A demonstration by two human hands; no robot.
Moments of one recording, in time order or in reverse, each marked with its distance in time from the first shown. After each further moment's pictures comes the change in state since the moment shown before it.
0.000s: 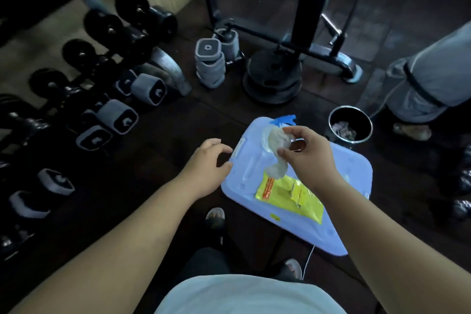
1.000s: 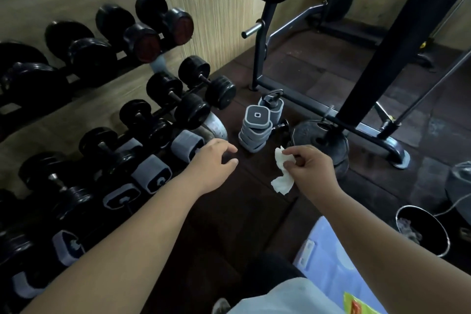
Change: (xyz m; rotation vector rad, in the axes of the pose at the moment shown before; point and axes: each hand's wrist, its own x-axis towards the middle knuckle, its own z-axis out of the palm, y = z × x) left_hand 0.228 -0.185 -0.326 -0.057 0.199 0.120; right_hand 0.258 -0.200 0.283 -0.207 -0.005 -0.245
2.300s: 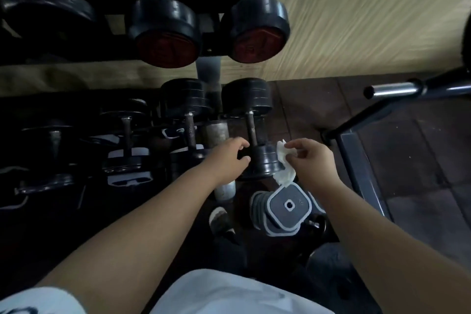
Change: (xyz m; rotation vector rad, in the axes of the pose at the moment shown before) left_hand 0.584 -0.191 -0.051 -0.371 0.183 -0.628; right_hand 0.706 0.004 0.269 -0.238 -0.686 -0.117
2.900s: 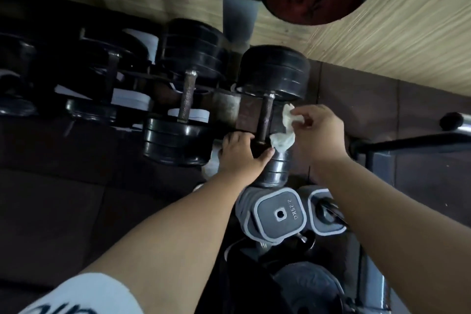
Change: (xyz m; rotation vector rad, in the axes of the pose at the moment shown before) left_hand 0.130 -0.041 0.144 -0.109 0.374 -0.386; right_hand 0.172 0.047 0.055 -0.192 -0.106 -0.359
